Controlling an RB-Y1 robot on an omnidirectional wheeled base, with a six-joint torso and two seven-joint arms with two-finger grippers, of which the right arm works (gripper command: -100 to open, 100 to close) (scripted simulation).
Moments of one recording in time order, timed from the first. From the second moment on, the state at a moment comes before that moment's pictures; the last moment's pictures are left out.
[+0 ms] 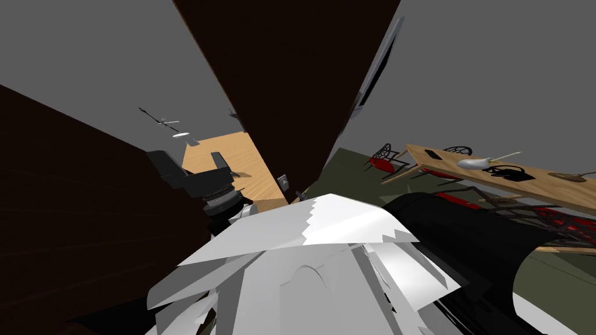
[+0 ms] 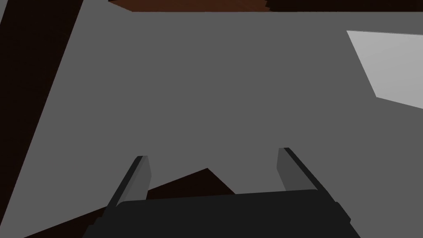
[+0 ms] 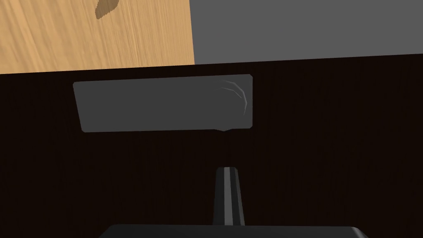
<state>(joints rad) 0.68 -0.26 0.49 -1.79 0.59 -0.56 -0.48</state>
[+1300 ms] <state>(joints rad) 0.65 -0.19 0.44 -1.78 0.56 -0.51 -0.45</state>
